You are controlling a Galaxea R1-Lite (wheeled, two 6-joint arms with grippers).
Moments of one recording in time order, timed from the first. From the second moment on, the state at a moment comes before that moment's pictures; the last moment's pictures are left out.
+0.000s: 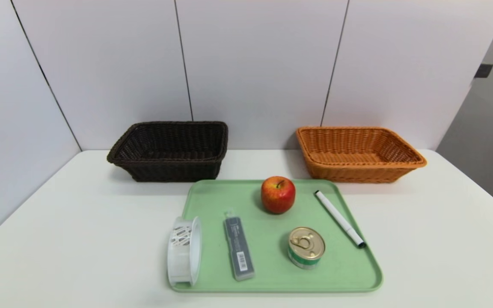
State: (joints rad) left arm 0.00 0.00 0.00 -0.01 0.01 -0.04; right arm 0.00 0.00 0.00 0.01 0.02 -0.10
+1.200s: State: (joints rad) left arm 0.00 0.37 -0.68 0.53 -0.05 -0.02; right arm 0.02 0.58 -0.59 0.17 0.09 -0.06
